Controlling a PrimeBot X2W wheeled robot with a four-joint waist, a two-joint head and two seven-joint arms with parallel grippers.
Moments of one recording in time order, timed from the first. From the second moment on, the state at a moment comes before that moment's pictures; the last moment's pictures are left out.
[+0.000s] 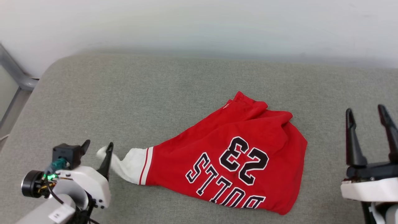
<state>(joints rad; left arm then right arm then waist) -0.47 0.78 -0.96 0.31 -1.05 0.30 -0.26 -0.04 -0.10 -0.12 -0.13 0.04 0.13 -0.26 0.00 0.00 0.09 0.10</state>
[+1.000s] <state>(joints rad) -0.01 0.32 -0.29 -0.01 -0.27 0.32 -0.26 -0.36 -0.74 0.51 0.00 0.55 0.13 0.47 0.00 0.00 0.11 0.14</state>
